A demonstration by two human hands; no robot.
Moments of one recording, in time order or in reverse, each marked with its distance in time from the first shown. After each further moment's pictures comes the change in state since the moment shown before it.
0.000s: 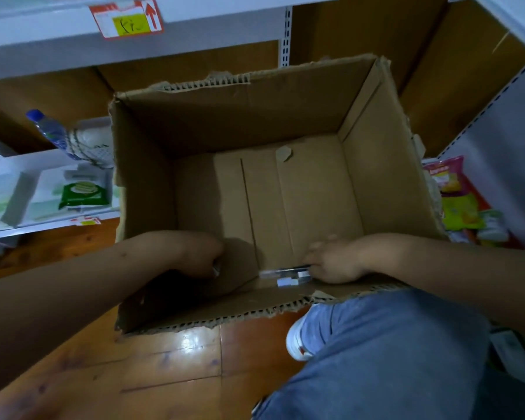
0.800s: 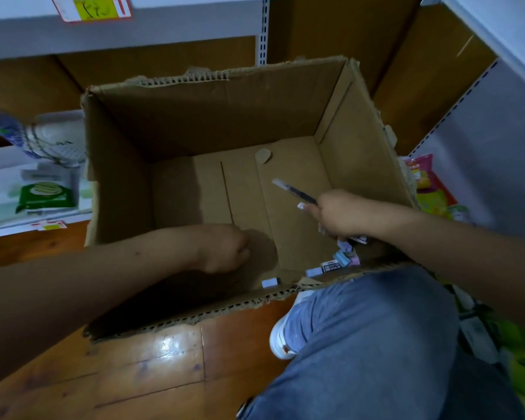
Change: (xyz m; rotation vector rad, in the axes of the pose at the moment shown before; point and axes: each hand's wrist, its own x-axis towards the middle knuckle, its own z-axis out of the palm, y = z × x) left_hand 0.030 0.040 -0.013 -0.090 0.324 0.184; right_hand -0.013 0.022 -0.033 0.498 0.425 0.312
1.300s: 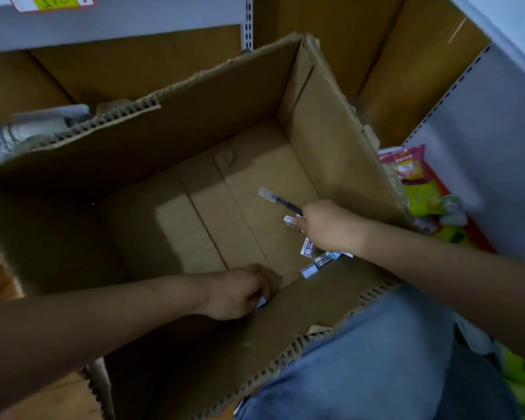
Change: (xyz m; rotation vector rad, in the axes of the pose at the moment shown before) left_hand 0.014 0.029 0.053 -0.367 -0.133 0.349; right_hand 0.012 0.018 0.023 -0.018 0.013 -0.047
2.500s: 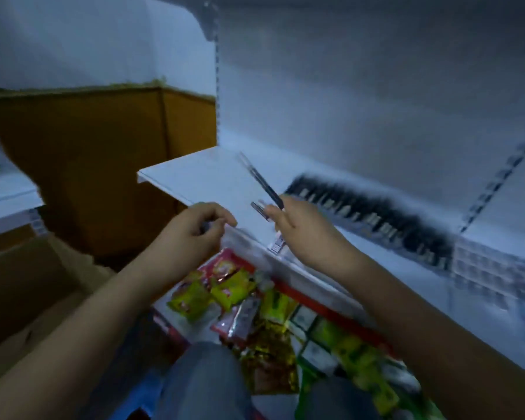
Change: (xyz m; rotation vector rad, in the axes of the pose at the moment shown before) left_hand 0.059 0.298 -0.123 -0.107 0.654 0.640; right_hand -0.285 0.139 -0.109 0.310 1.076 0.167
